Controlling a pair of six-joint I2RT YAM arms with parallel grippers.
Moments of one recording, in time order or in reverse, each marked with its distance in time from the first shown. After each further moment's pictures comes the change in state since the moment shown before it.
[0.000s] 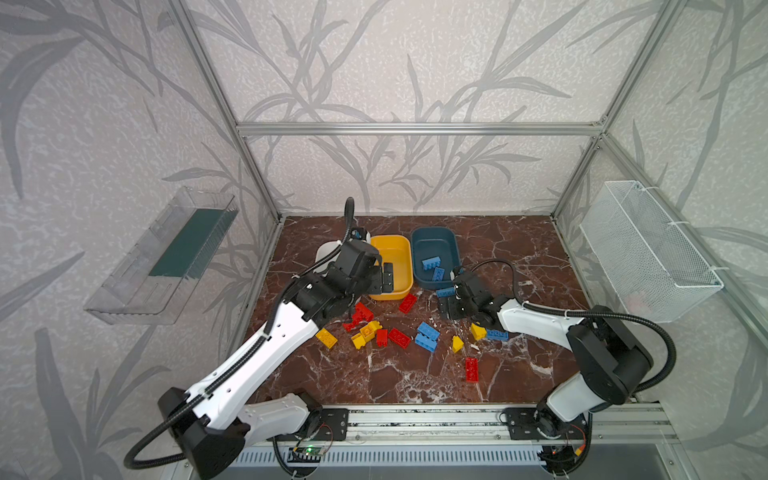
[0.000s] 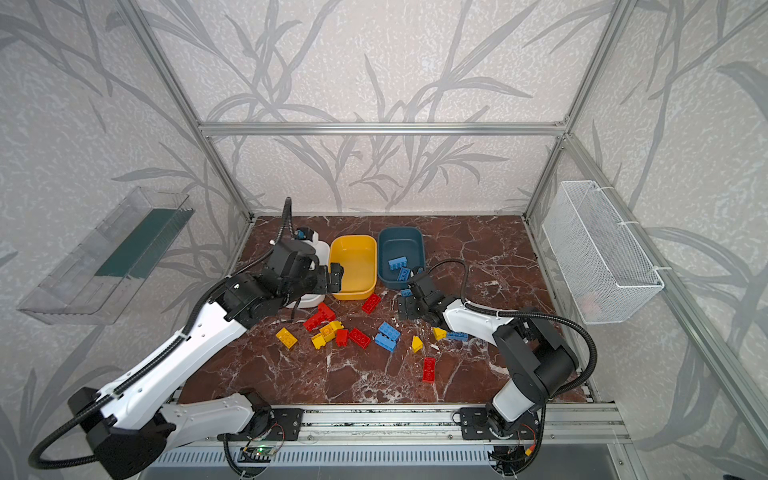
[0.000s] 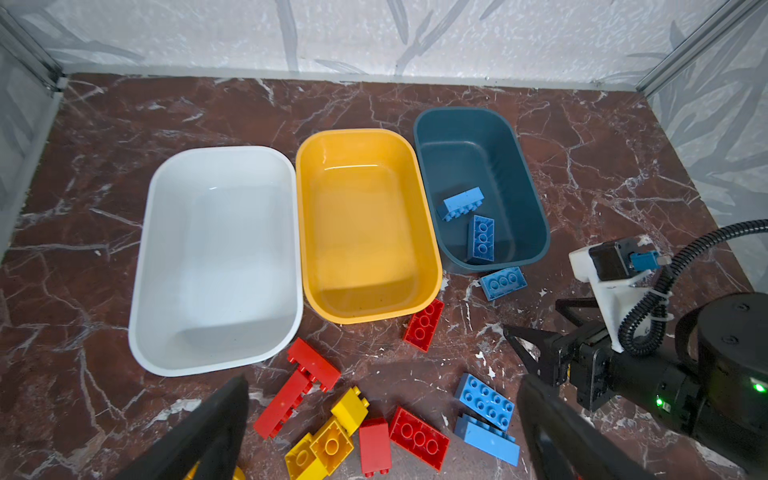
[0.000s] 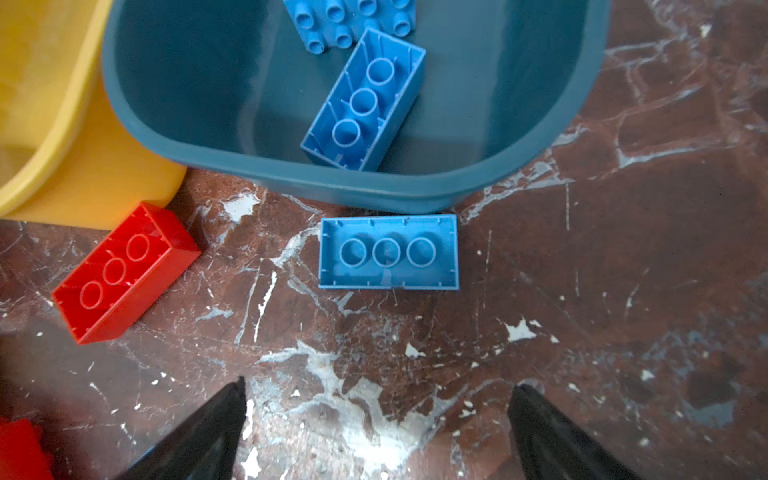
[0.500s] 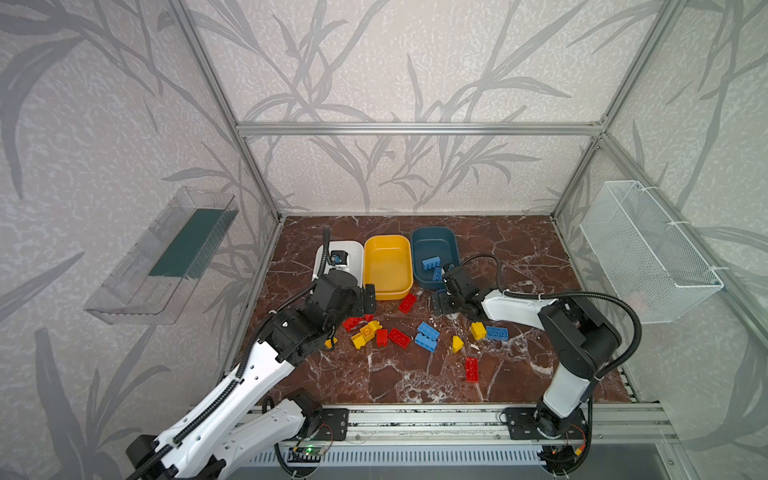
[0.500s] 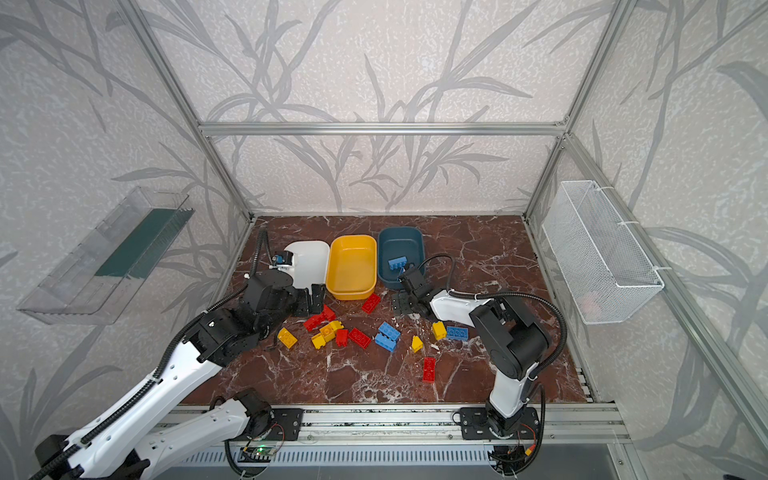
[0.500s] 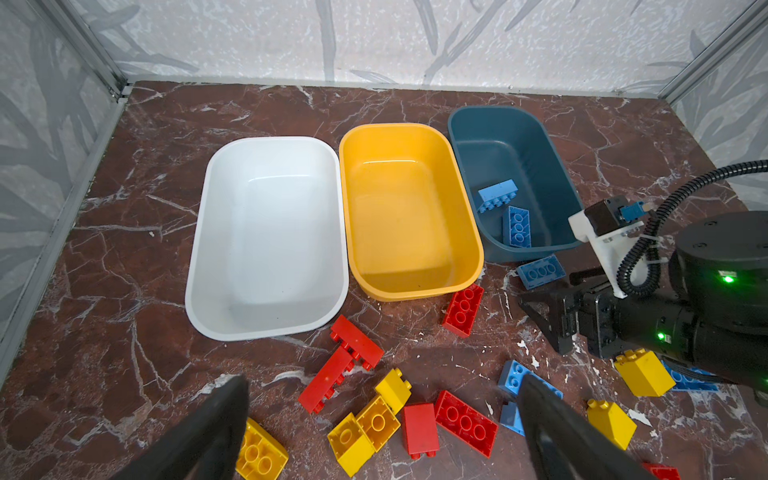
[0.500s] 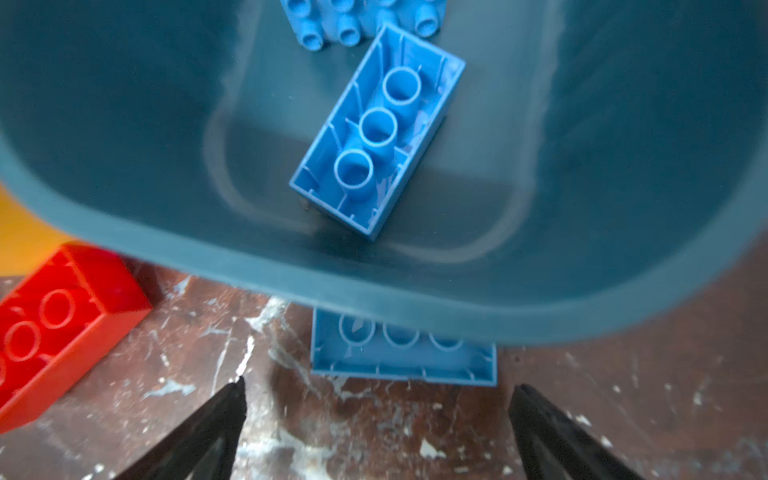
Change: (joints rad) left arm 0.000 -0.235 -0.251 0.068 -0.063 0.032; right arm -0.004 0.188 0.126 0.006 0.023 -0.037
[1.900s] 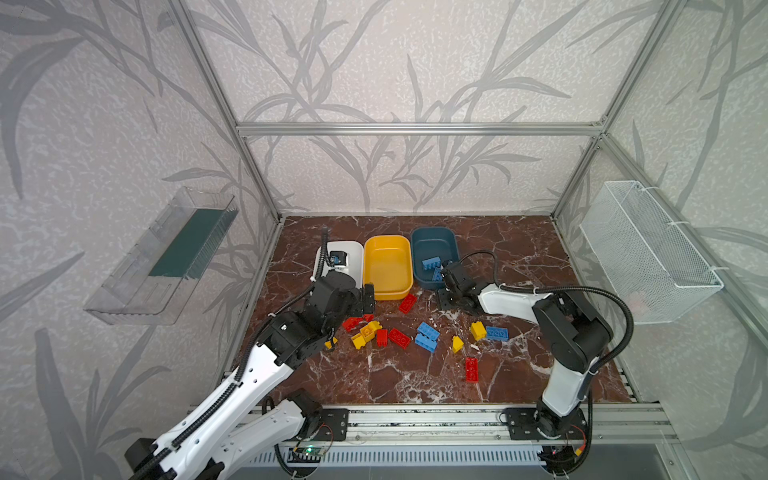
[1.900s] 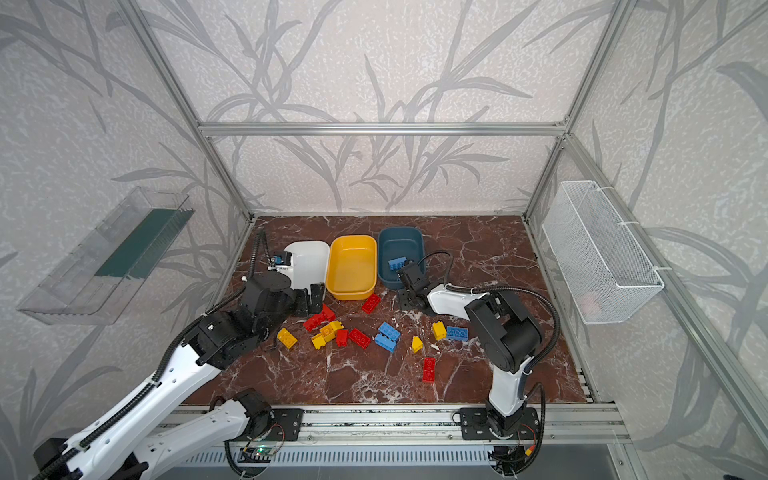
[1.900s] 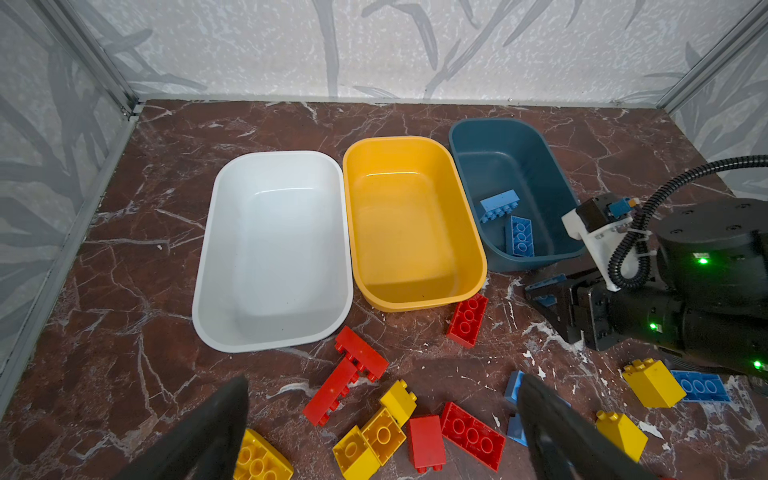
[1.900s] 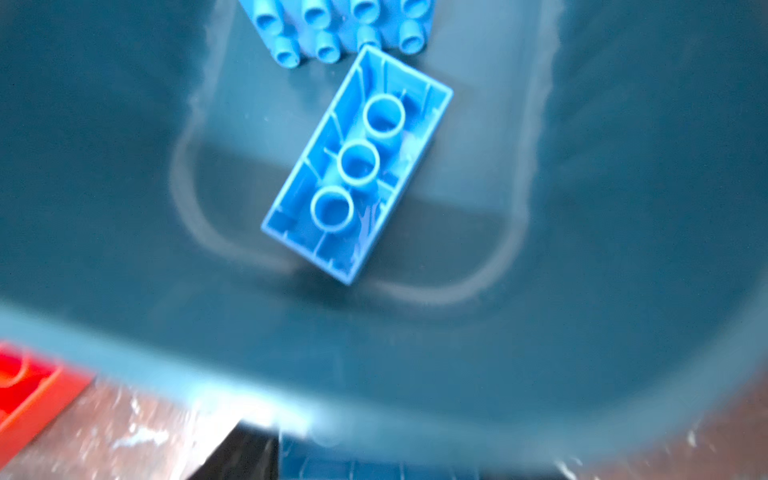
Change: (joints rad) left arm 0.000 -0.023 -0.017 0.031 -0.024 0.025; right arm -0.013 0.019 0.058 -0.063 0.007 -0.016
